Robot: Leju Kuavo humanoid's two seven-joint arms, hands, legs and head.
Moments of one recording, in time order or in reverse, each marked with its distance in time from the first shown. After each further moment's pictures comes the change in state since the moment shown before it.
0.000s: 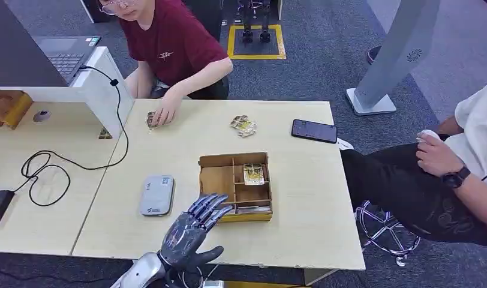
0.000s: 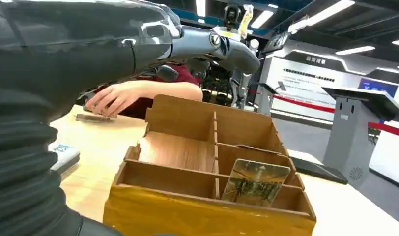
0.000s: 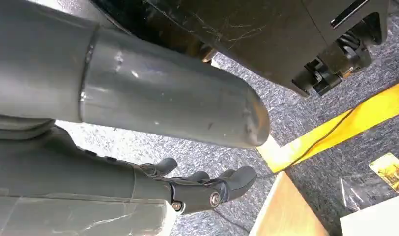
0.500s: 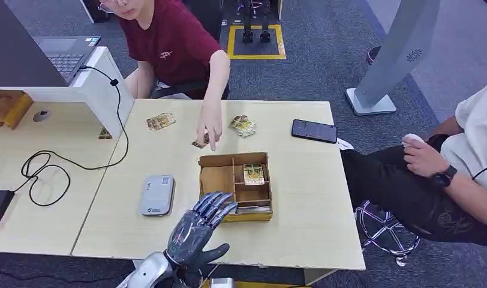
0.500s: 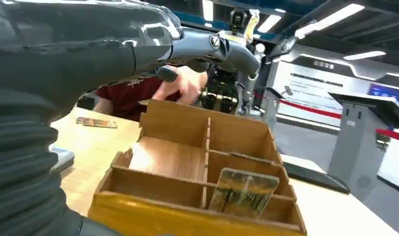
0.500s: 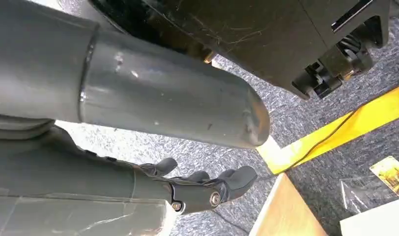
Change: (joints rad) left arm -0.020 -0.048 -0.019 0.007 -0.044 0.009 0.088; right arm -0.002 0.000 0.009 0.000 0.000 0.010 0.012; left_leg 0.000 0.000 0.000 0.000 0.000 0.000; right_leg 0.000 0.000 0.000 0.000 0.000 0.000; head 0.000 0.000
